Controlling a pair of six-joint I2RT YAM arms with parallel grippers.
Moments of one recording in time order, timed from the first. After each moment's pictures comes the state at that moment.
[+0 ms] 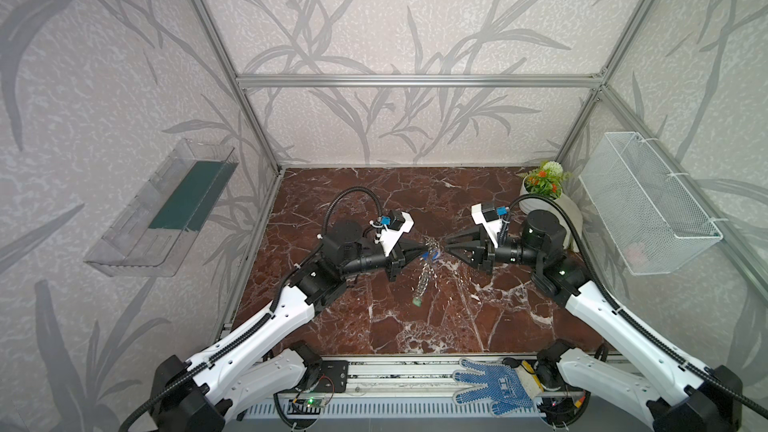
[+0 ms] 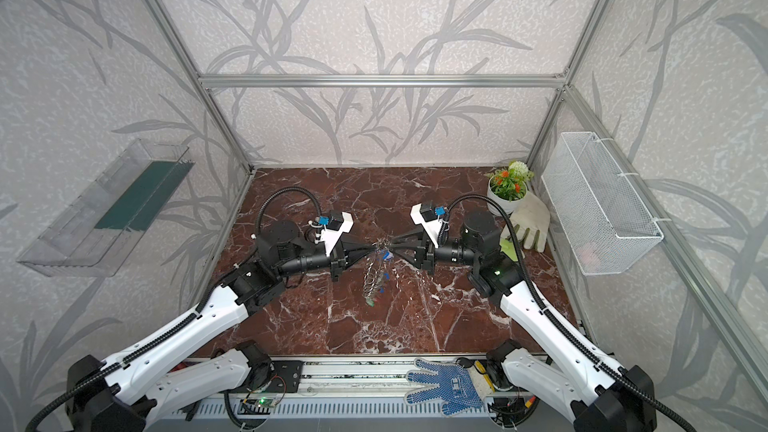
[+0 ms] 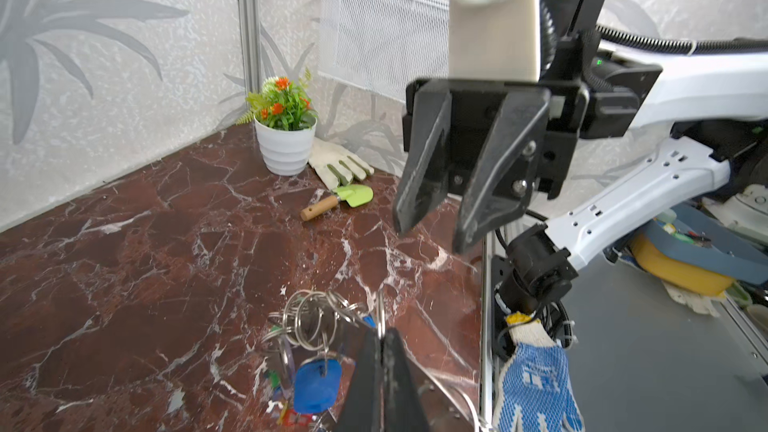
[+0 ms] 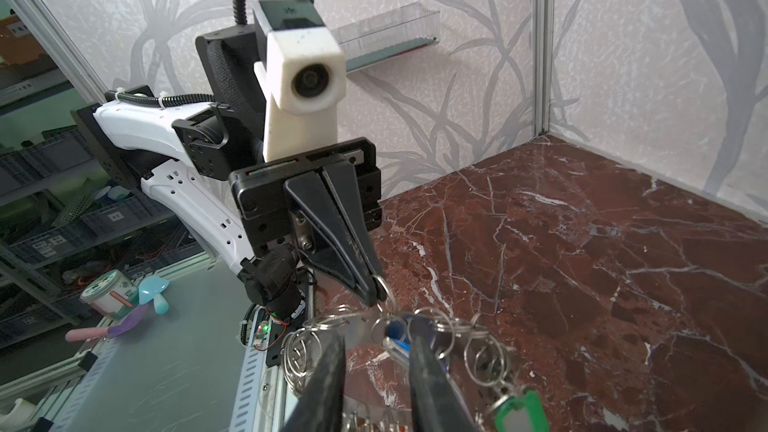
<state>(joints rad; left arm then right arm) -0.68 0.98 0.76 0.09 0.58 -0.15 0.50 0.99 0.78 0.06 -0.90 0.18</state>
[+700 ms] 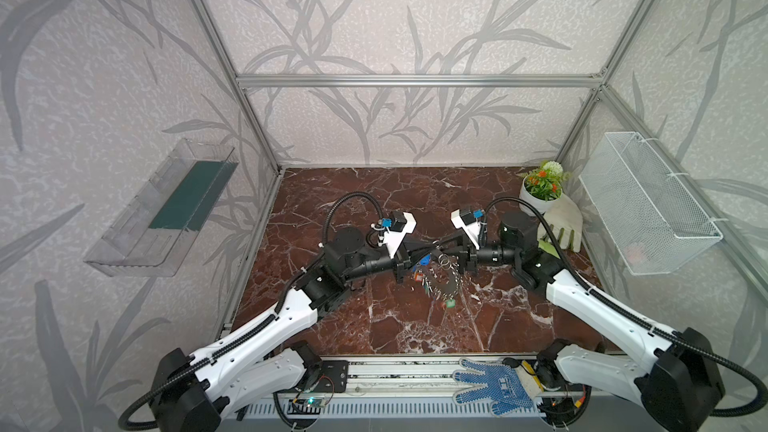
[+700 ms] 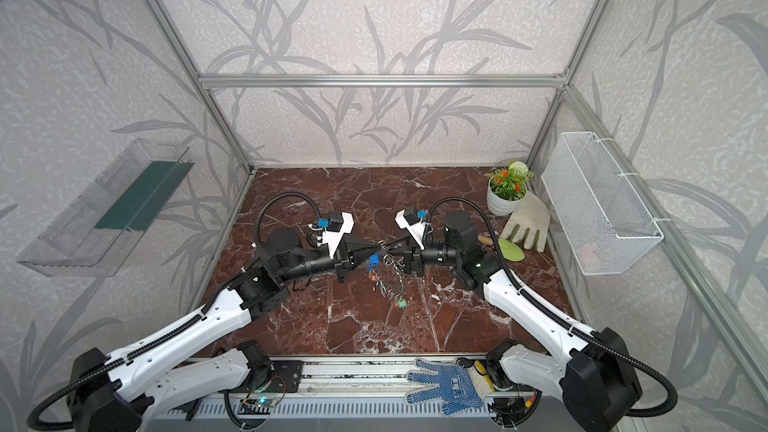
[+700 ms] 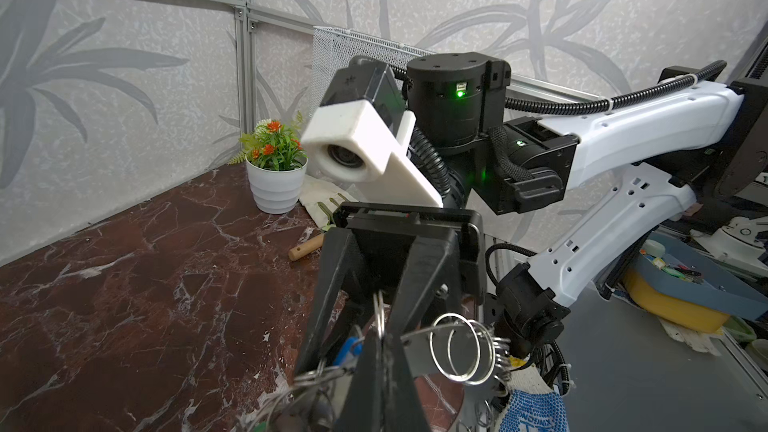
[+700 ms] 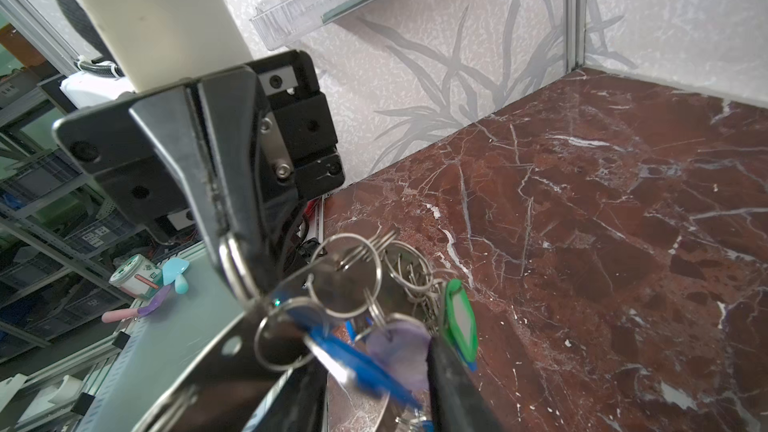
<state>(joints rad) -0.75 1.00 0.74 0.22 0.51 -0.19 0.56 1.15 0.76 0.12 -0.91 0.19</state>
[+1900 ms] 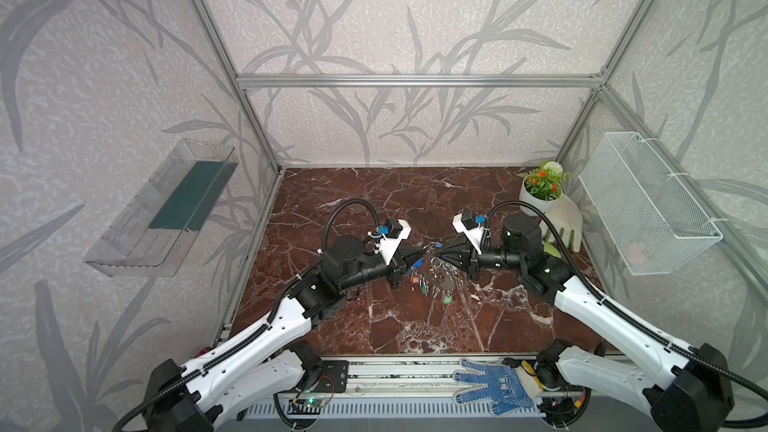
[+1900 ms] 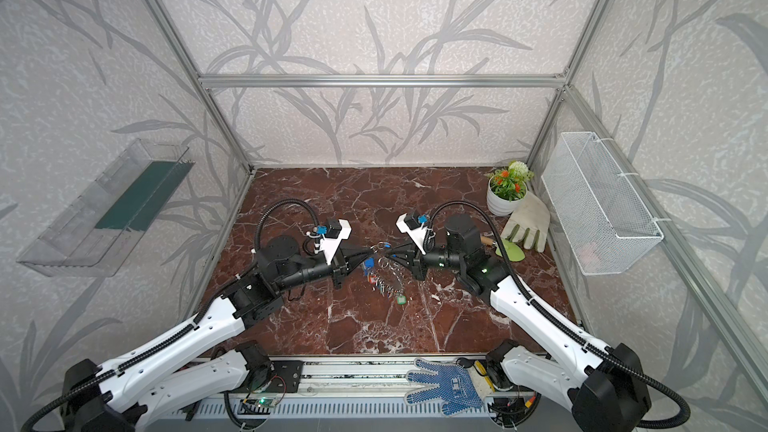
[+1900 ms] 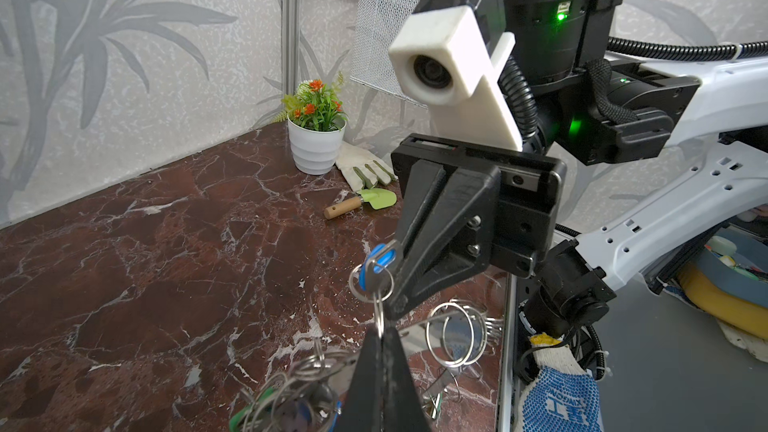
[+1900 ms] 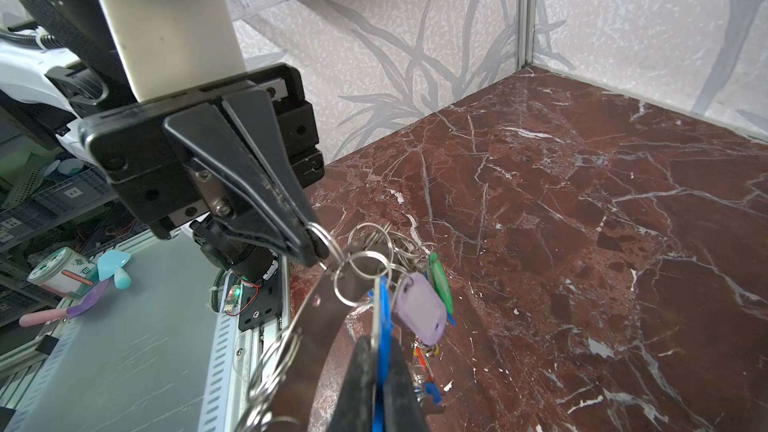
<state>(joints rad) -0.75 0.92 0.69 0.09 0.40 -0.15 0.57 1.06 0.77 -0.05 -0.74 0.08</state>
